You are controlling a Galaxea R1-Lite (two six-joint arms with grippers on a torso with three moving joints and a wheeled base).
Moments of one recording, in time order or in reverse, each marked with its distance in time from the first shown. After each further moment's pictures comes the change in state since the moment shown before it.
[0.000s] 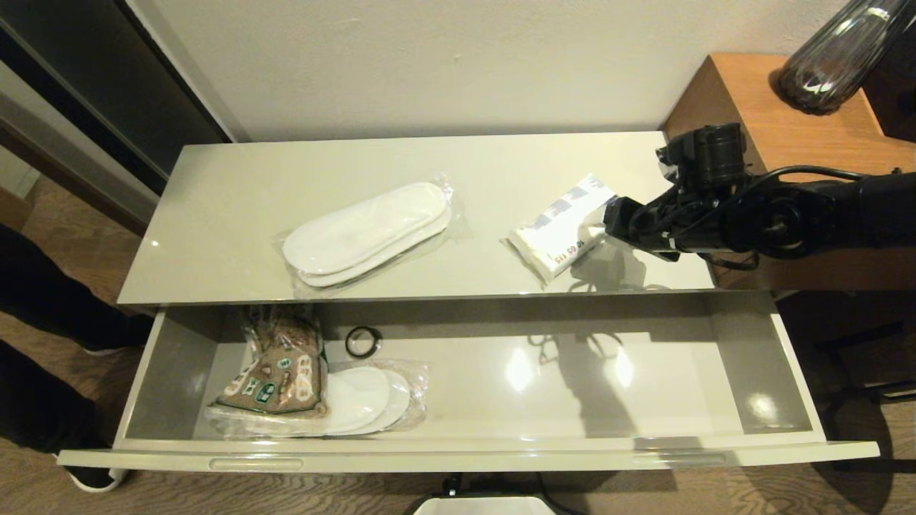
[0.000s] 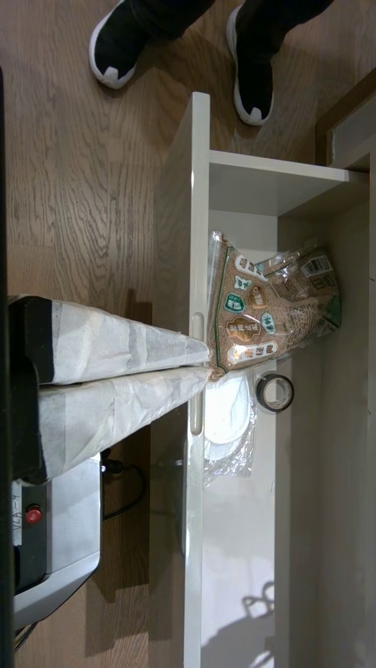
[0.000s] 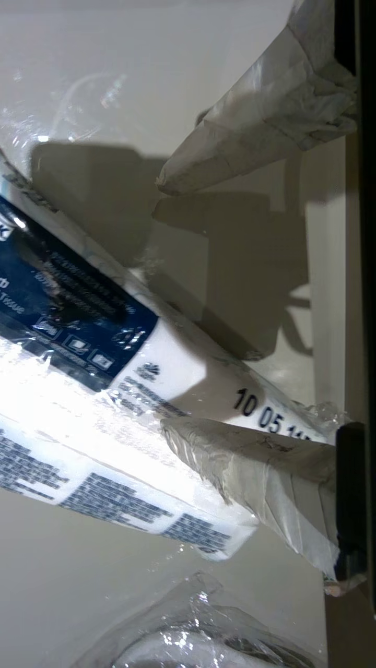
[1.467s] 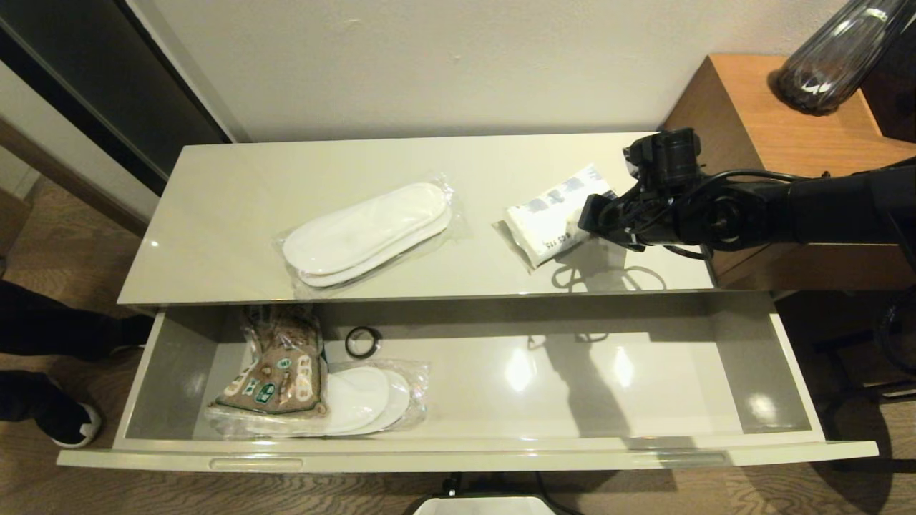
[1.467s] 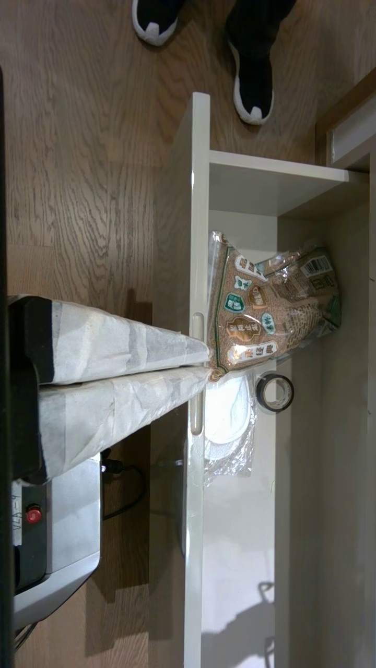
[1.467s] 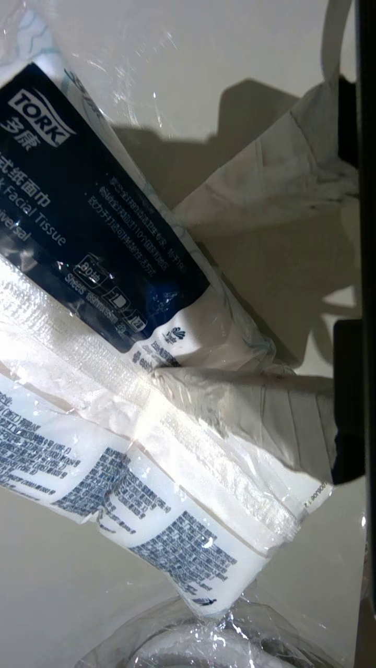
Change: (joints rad) left arm 0.001 0.000 0.000 0.000 0.000 0.001; right arm 0.011 0.166 -0.199 0.049 -0.009 -0.029
